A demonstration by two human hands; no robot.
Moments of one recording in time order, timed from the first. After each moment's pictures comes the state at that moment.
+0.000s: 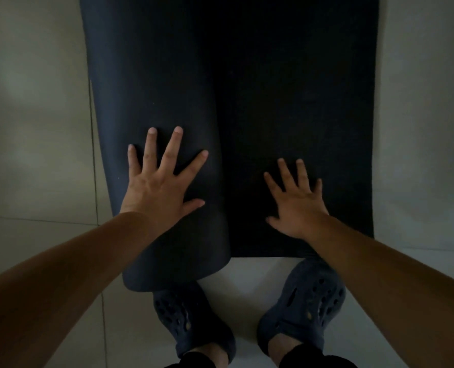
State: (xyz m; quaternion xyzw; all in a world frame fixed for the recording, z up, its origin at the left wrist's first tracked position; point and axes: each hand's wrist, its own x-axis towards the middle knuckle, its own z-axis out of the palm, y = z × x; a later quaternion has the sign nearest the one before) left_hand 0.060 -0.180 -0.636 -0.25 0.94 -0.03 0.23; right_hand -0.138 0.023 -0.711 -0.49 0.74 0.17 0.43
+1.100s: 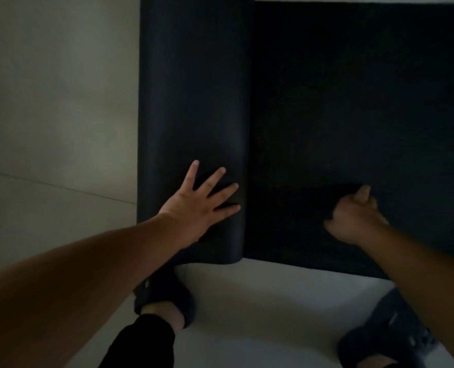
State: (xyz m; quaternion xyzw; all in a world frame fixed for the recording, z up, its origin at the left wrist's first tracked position) left_hand 0.248 -0.292 -0.633 -0.01 0.91 0.00 0.42; right_hand -0.024 -0.107 -0.676 -0.25 0.78 0.27 0.51
